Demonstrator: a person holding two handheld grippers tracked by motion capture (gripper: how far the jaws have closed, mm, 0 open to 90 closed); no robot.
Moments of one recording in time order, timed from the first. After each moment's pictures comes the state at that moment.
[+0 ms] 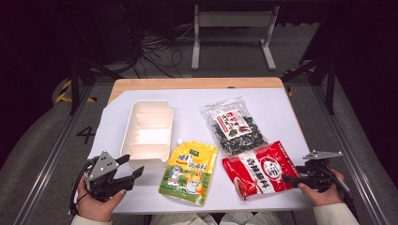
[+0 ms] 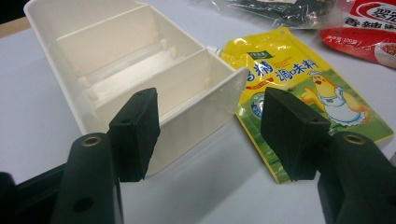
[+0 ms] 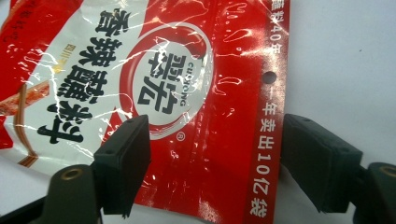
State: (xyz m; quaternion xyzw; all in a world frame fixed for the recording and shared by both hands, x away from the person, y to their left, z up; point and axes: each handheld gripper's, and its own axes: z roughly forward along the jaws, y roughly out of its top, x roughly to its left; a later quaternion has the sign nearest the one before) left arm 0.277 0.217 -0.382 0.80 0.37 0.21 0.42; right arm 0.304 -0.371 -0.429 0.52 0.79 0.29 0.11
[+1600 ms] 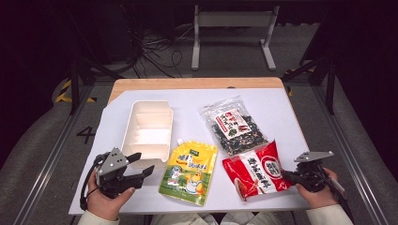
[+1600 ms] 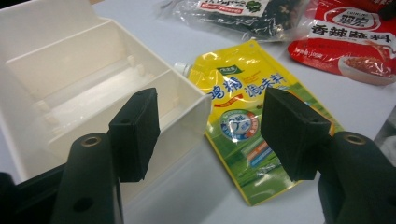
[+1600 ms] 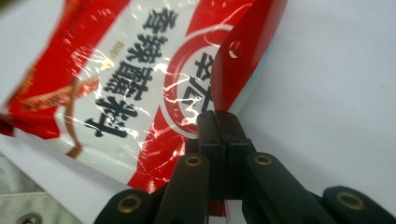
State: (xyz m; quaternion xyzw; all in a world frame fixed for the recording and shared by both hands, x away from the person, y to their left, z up) left arm 0.287 0.194 -0.375 0.81 0.34 0.17 0.45; right arm 0.295 -0.347 -0.408 0.47 0.83 0.27 0.13
